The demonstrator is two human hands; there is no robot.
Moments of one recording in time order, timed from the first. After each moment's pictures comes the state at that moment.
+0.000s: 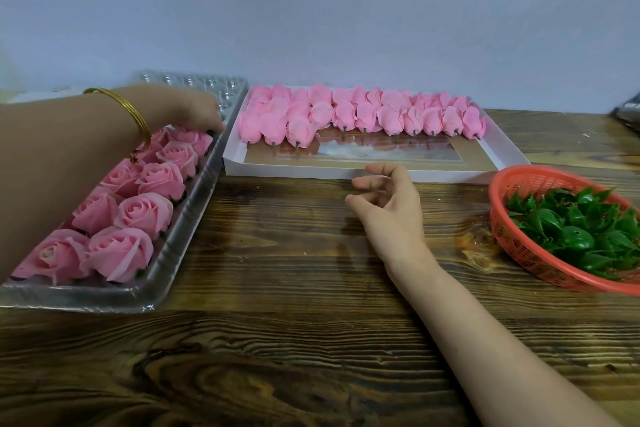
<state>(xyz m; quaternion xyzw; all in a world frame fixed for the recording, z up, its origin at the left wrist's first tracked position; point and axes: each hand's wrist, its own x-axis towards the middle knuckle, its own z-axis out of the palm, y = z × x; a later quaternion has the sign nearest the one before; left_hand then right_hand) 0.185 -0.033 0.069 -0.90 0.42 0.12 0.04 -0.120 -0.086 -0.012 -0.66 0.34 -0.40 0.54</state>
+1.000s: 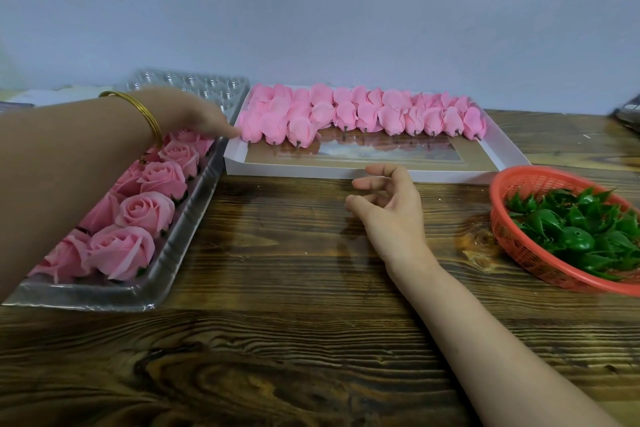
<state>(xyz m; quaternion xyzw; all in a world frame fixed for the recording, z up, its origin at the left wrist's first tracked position) 0.172 -0.035 0.066 -0.90 0.38 0.21 0.09 -0.120 -0.082 -0.009 -0.66 0.36 -0.38 0.54</state>
